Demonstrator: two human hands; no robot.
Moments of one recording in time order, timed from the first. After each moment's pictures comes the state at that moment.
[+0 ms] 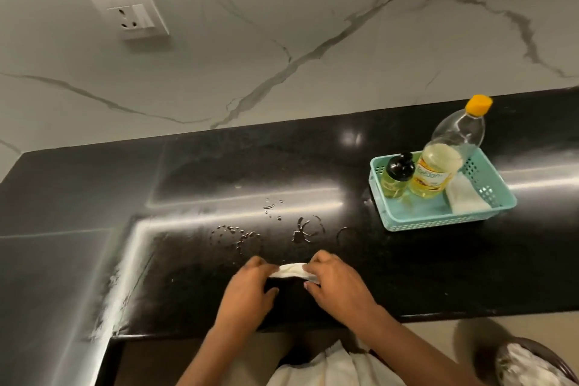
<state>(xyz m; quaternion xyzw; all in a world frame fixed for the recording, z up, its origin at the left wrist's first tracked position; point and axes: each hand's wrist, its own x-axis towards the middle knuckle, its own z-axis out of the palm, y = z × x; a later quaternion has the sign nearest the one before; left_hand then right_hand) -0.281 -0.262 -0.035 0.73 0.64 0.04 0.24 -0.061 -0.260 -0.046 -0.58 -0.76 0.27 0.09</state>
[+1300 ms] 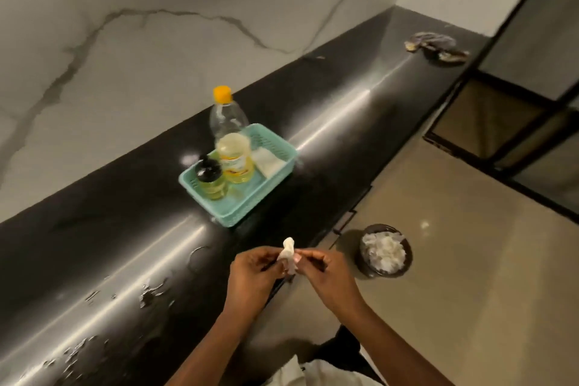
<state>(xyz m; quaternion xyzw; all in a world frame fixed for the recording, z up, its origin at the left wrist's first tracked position) -0.050 -0.278 -0.022 0.70 0.36 0.15 0.60 0.075 -0.406 -0.024 -0.75 -0.27 0.28 0.54</state>
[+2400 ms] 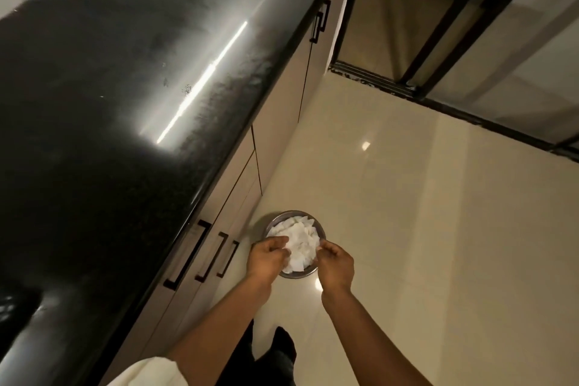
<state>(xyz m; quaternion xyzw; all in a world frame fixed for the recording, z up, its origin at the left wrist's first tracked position) 0.444 -0.439 -0.261 0.52 0.49 -0.10 0.69 0.481 -0.574 -0.269 -0.73 0.33 0.21 0.55</state>
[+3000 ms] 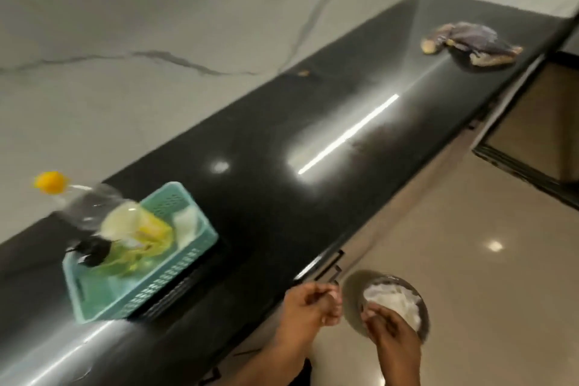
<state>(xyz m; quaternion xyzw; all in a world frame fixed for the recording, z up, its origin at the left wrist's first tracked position) 0.300 -0.371 -0.085 0.44 0.47 0.12 0.75 0.392 -0.509 -0.174 -0.71 0.11 0.33 0.61</state>
